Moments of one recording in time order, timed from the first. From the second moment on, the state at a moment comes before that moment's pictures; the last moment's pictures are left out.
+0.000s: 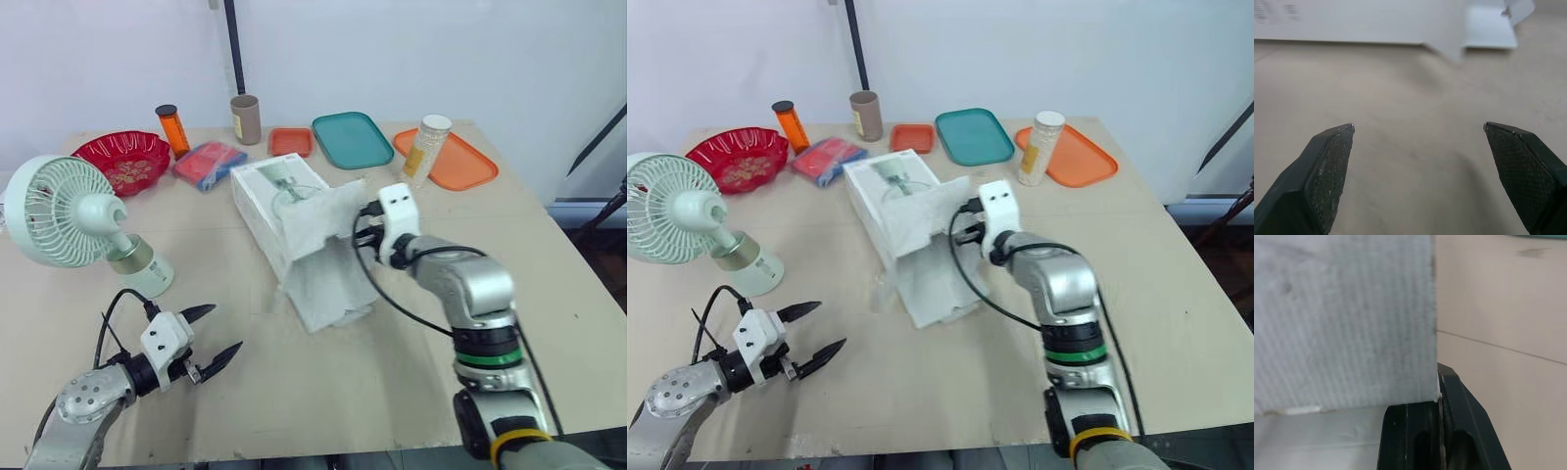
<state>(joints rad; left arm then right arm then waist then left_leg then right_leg) 0.26 0.57 0.08 -0.29 -0.27 0.00 -0.78 -0.64 -0.36 -0.02 -0.20 0.25 1.12 0.26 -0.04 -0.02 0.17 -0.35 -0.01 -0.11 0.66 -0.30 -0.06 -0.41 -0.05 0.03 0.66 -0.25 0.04</state>
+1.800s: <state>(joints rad) 0.18 0.57 0.05 -0.19 -0.27 -0.02 -0.83 -0.37 -0.92 -0.58 -0.42 0.84 0.83 0.86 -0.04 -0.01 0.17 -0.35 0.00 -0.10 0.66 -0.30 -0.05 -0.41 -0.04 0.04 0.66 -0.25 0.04</state>
